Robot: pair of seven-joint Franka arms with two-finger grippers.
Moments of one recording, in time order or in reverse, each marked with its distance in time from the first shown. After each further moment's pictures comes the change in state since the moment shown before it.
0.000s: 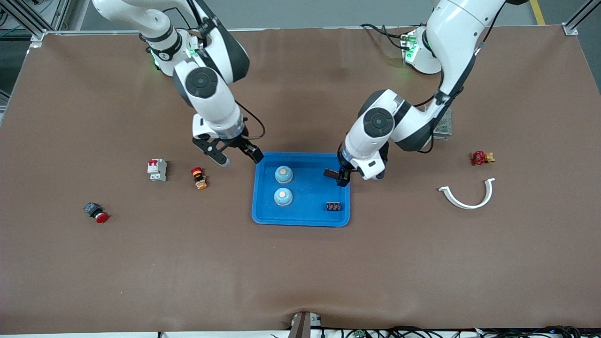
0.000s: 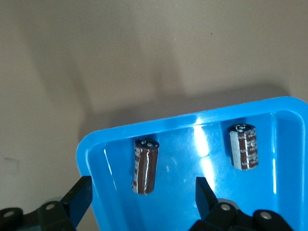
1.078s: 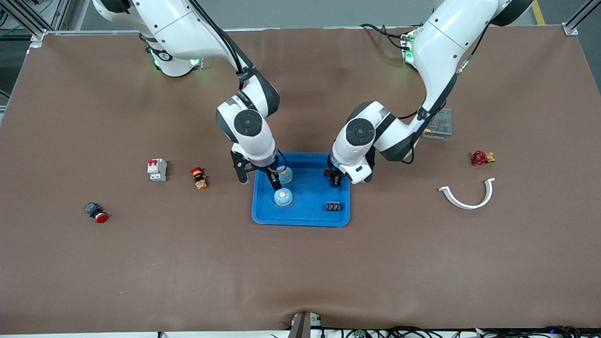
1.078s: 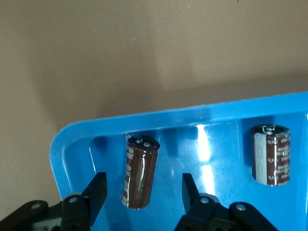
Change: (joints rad) left arm -0.033 0.119 0.010 0.068 0.036 0.019 -0.085; right arm 0.060 0.341 -0.006 0.223 -0.037 0.122 0.533
